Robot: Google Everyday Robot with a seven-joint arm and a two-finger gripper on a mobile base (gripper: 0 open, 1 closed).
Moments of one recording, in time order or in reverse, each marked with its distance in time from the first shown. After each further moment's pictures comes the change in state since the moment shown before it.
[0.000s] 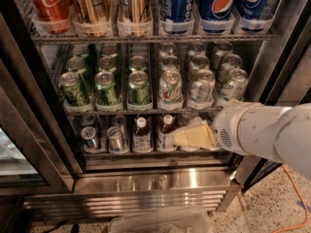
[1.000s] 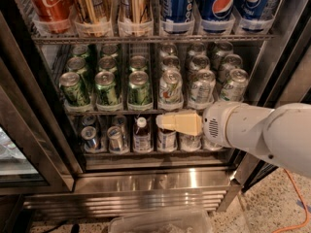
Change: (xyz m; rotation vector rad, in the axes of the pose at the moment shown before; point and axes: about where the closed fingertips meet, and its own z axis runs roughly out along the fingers) arm -0.019 0.010 0.035 -0.103 -0.125 0.266
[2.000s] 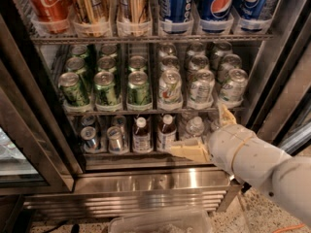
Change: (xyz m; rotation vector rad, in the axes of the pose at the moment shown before) arm 0.029 -0.009 -0.008 0.016 -0.197 -0.397
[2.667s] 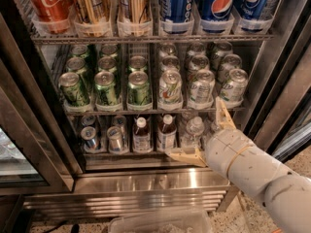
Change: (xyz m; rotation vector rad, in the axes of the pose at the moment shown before) arm -0.006 0.006 -0.006 0.077 -0.065 -0.295
